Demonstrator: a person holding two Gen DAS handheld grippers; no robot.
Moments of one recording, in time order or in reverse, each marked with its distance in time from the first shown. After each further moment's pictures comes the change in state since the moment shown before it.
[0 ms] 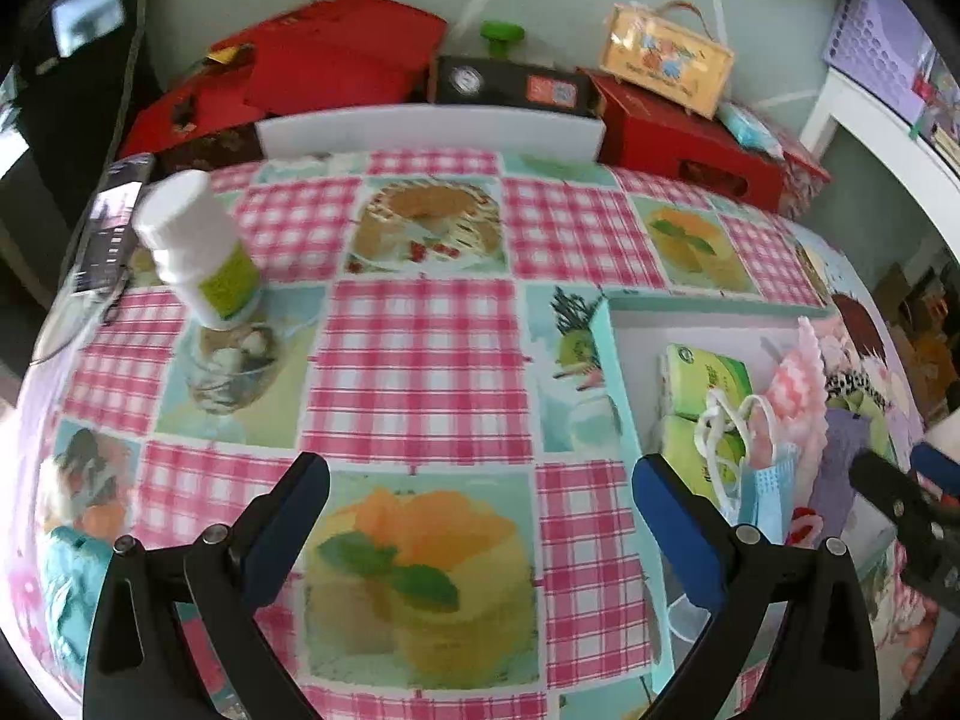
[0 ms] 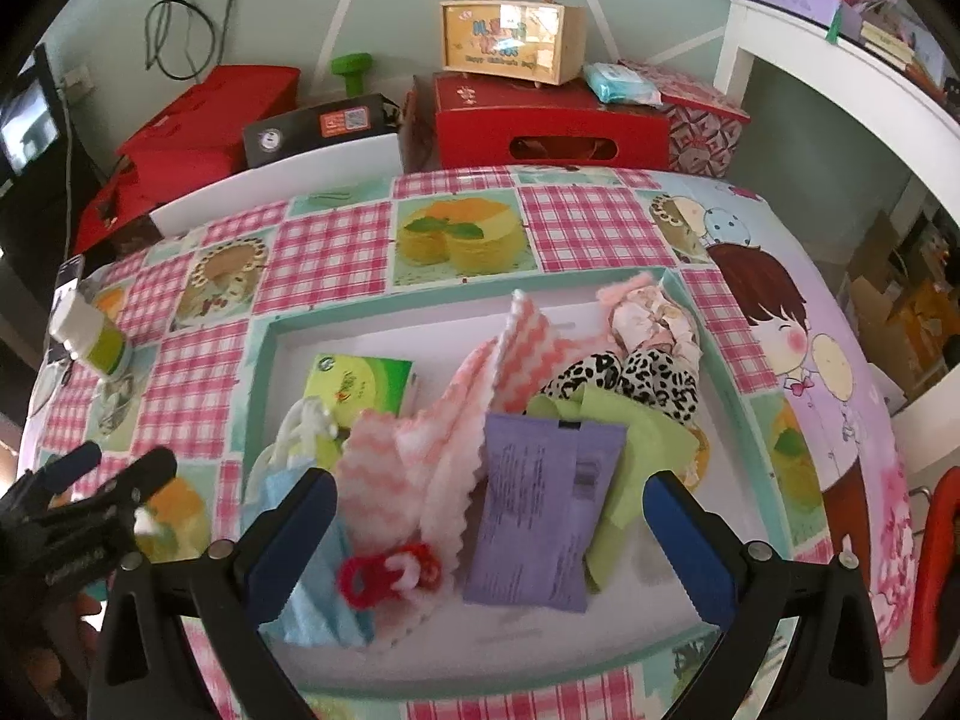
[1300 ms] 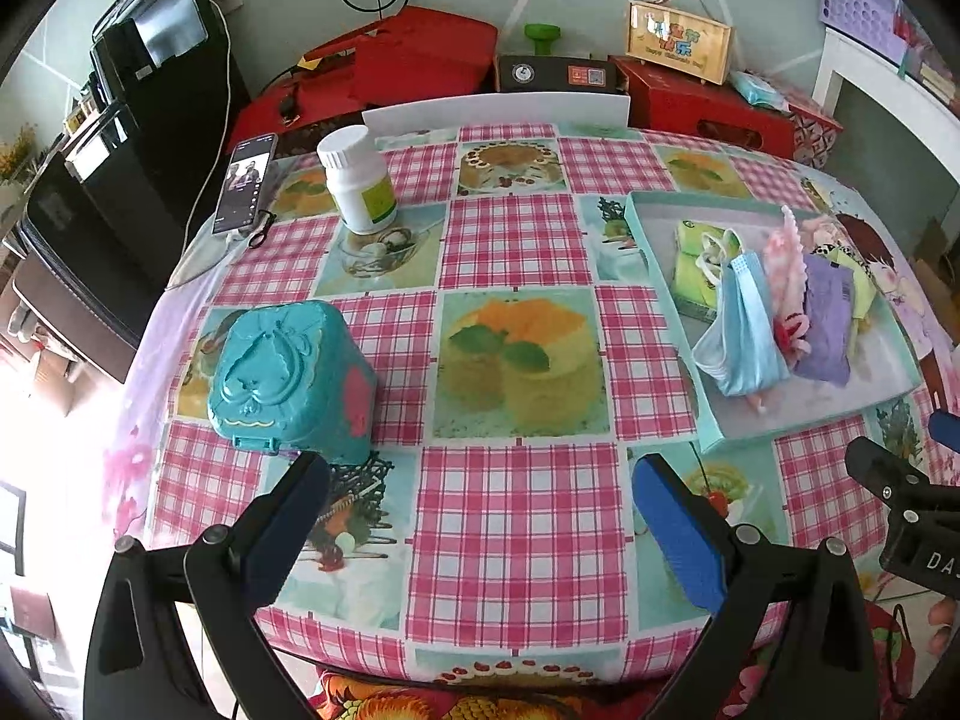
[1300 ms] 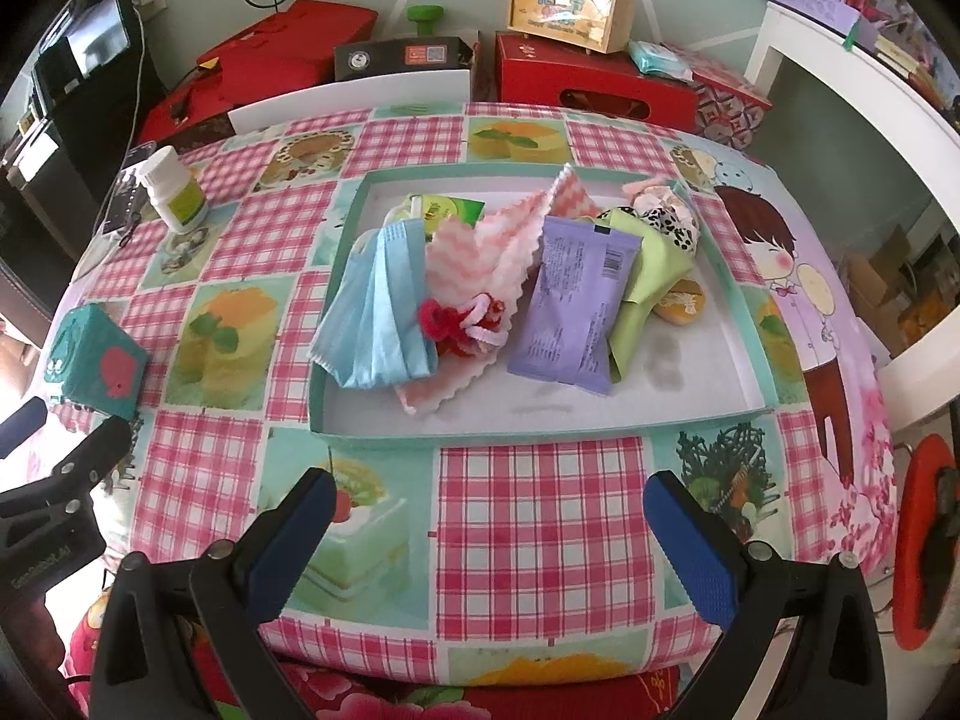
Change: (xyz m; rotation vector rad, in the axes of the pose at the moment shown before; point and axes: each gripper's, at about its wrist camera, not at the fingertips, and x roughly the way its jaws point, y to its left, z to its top) left arm -0.102 0.010 -0.102 0.049 0.026 0.187; right arm -0.062 0.021 -0.097 -0.116 0.087 0.022
